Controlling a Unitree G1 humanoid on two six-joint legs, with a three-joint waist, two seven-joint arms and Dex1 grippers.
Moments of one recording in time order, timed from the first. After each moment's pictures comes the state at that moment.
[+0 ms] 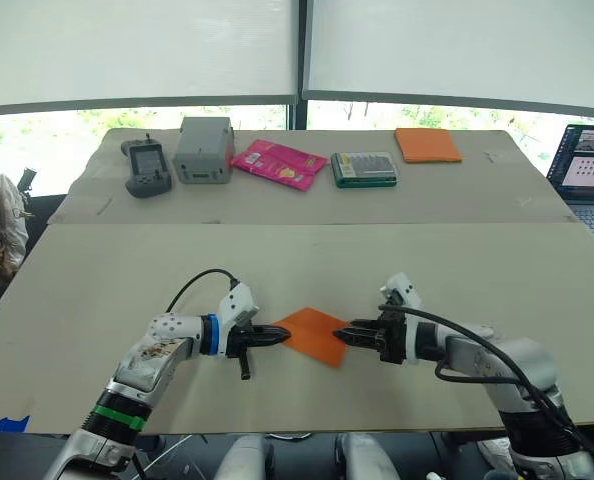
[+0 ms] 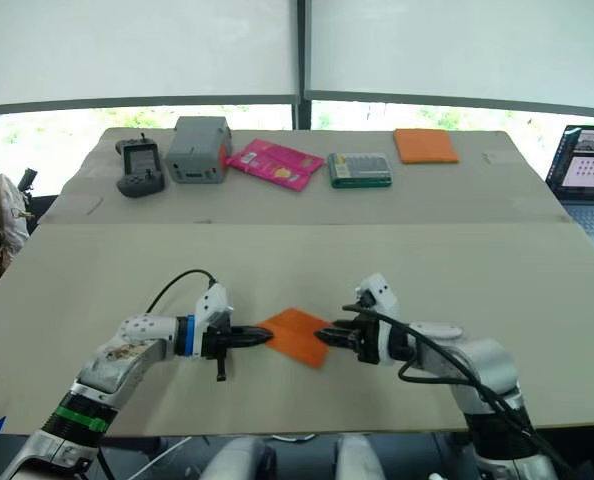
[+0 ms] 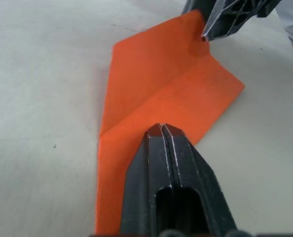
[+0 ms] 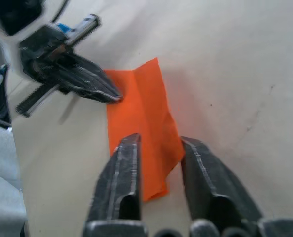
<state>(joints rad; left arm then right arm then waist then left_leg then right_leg) -0.28 0.55 -0.22 0.01 -0.33 0.39 -1.08 -0.22 -0.59 0.09 -0.40 0.57 0.91 0.83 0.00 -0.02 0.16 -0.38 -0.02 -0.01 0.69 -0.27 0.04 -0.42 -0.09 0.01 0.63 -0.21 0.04</state>
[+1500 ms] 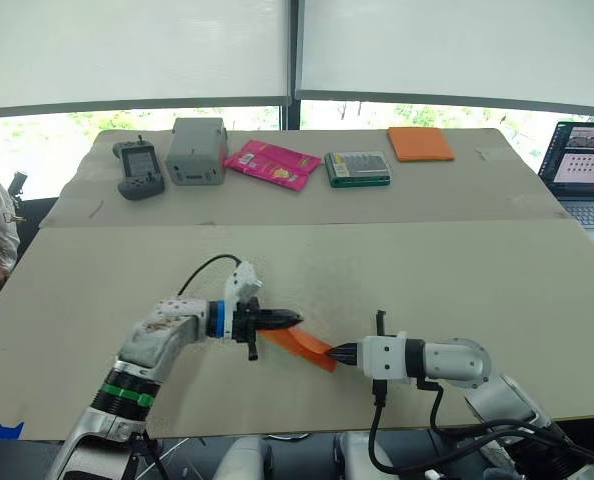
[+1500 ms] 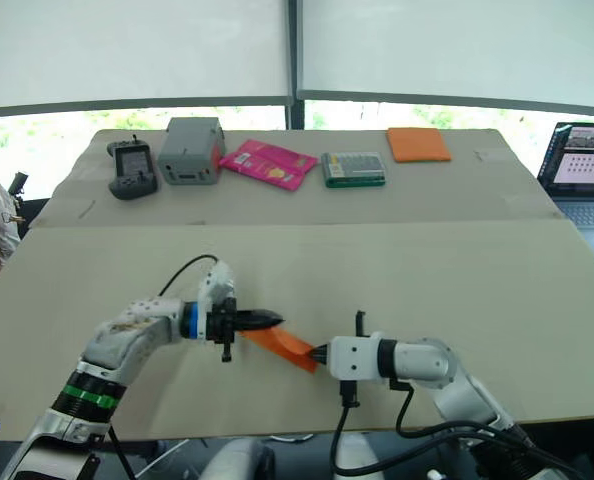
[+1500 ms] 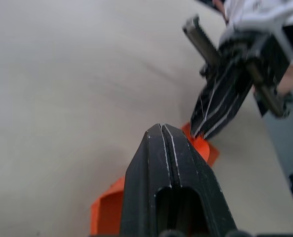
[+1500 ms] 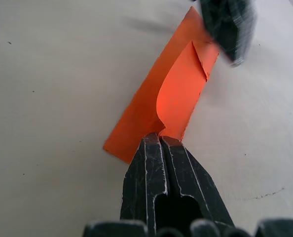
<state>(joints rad) -0.39 0.52 -0.25 0.03 -0.39 0.51 -1.14 -0.14 -0.68 0.36 -0.22 -0.06 -0.11 0.90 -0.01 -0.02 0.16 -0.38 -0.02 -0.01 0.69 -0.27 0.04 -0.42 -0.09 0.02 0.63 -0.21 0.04</state>
